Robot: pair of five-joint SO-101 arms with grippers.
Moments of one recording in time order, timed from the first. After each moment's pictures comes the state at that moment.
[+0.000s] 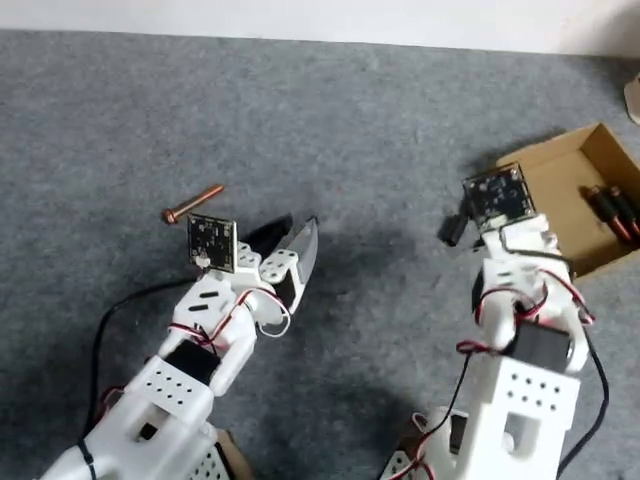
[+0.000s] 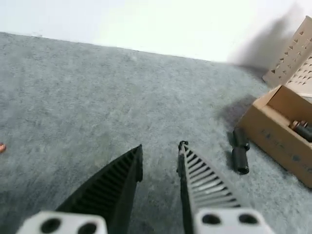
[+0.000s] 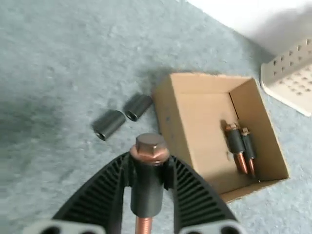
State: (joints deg) left arm 21.7 -55.4 85.3 -5.8 23.4; right arm 13.6 -59.1 52.1 47.7 39.1
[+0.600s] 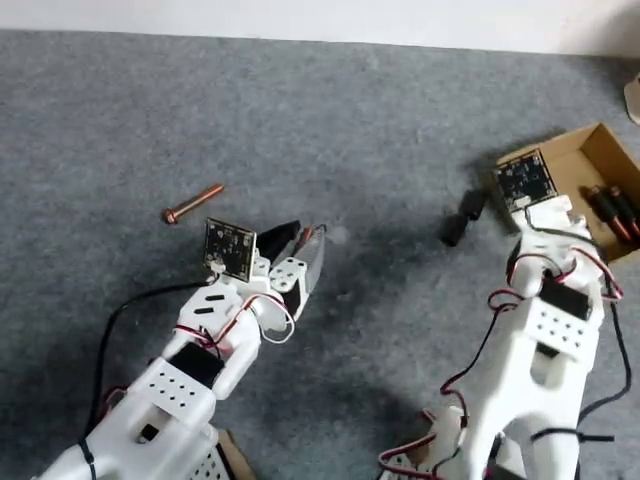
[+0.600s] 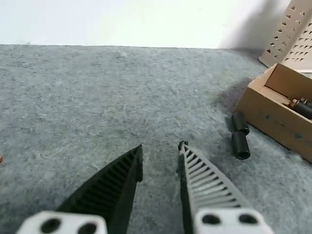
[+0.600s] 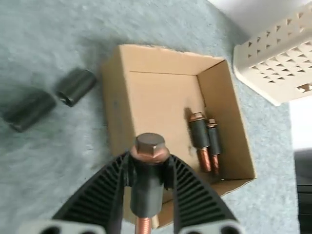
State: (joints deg) left arm 23.9 -55.4 85.5 -5.8 17.4; right arm 23.3 -35.1 51.7 21.9 51.4
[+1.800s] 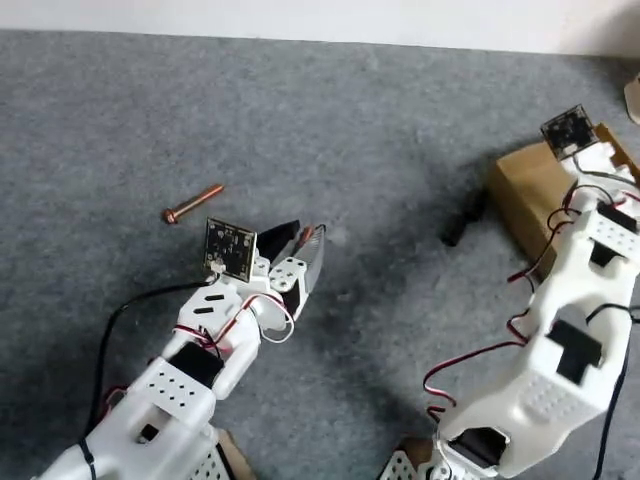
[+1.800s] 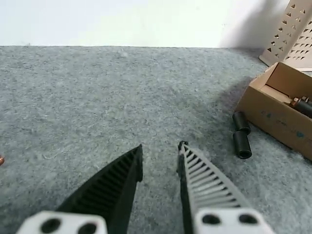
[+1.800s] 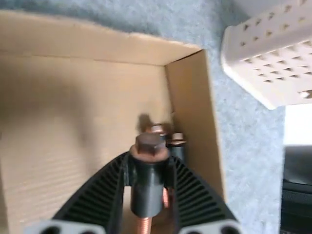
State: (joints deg) left arm 23.7 -55.4 85.5 -5.8 16.9; right arm 29.5 15.1 8.6 20.2 61.3
